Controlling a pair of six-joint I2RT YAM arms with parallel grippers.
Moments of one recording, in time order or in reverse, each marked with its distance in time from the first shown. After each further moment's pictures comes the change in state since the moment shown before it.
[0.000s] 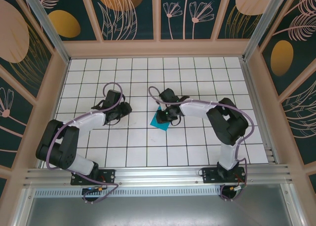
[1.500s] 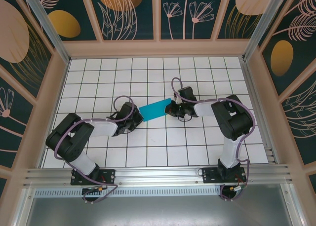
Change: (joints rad) left arm -0.228 0.117 -0.134 0.323 -0.058 -0.446; right arm -0.222 0.040 -0.217 0.501 -0.235 0.348
